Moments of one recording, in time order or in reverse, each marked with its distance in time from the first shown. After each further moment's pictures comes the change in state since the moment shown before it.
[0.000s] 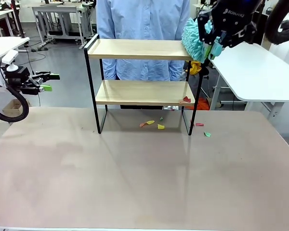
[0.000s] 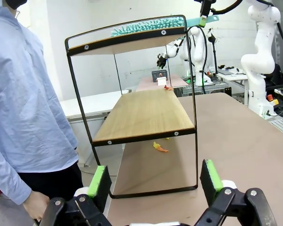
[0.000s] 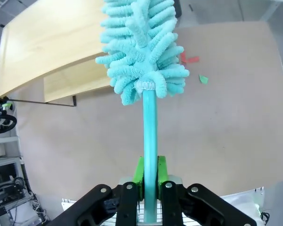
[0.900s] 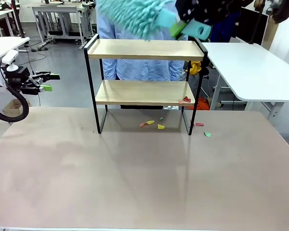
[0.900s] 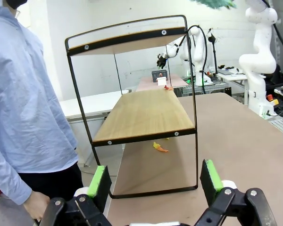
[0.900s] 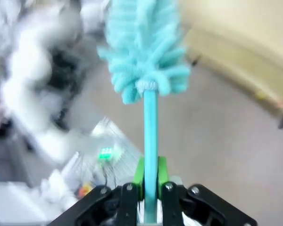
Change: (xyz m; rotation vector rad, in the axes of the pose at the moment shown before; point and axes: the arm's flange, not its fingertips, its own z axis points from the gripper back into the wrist) left arm 0.000 0.000 0.000 0.000 0.000 0.000; right arm -0.046 0.019 0.036 0.600 0.132 0.703
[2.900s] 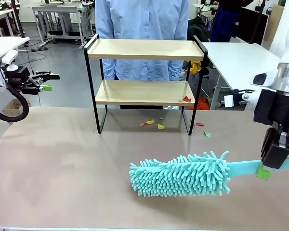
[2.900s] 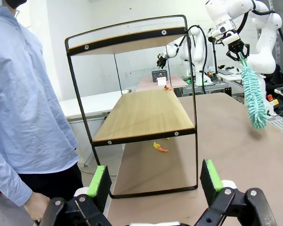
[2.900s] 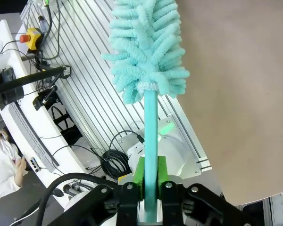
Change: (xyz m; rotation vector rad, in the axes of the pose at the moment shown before) left arm 0.000 0.000 0.000 0.000 0.000 0.000; right arm -0.191 -0.125 -0.071 -0.042 0.689 0.214
